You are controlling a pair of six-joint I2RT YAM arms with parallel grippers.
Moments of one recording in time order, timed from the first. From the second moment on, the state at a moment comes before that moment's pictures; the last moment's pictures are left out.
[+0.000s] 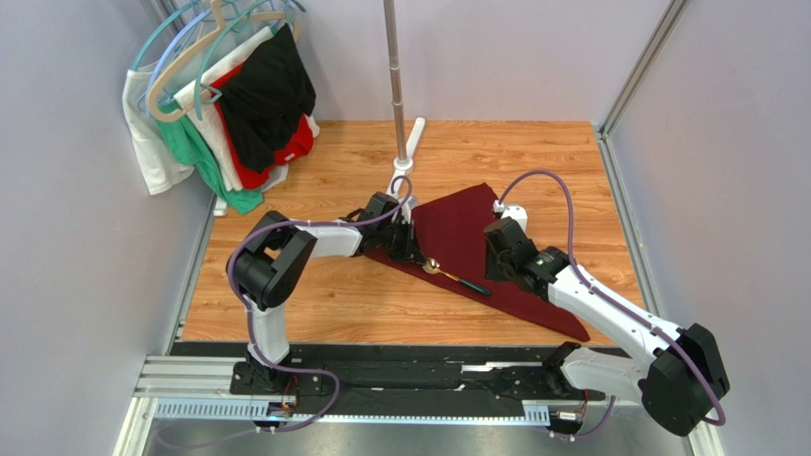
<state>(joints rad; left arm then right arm) -0.63 1.90 1.00 0.07 0.47 -0.57 0.64 1.11 0.75 -0.58 0.33 0.51</state>
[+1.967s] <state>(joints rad) -0.17 1.33 0.72 -0.18 0.24 -0.52 0.64 1.05 0.72 -0.57 0.33 0.51</state>
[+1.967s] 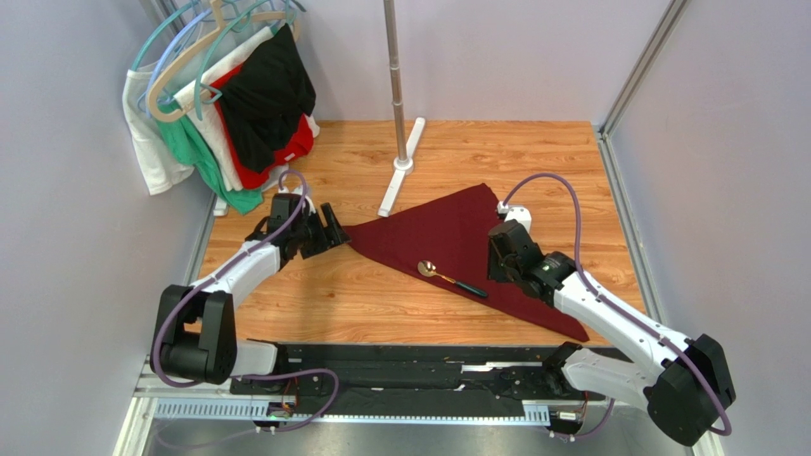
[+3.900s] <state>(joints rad) -0.03 1.49 0.60 0.19 0.18 -0.78 0.64 1.07 0.72 -0.53 0.31 0.50</state>
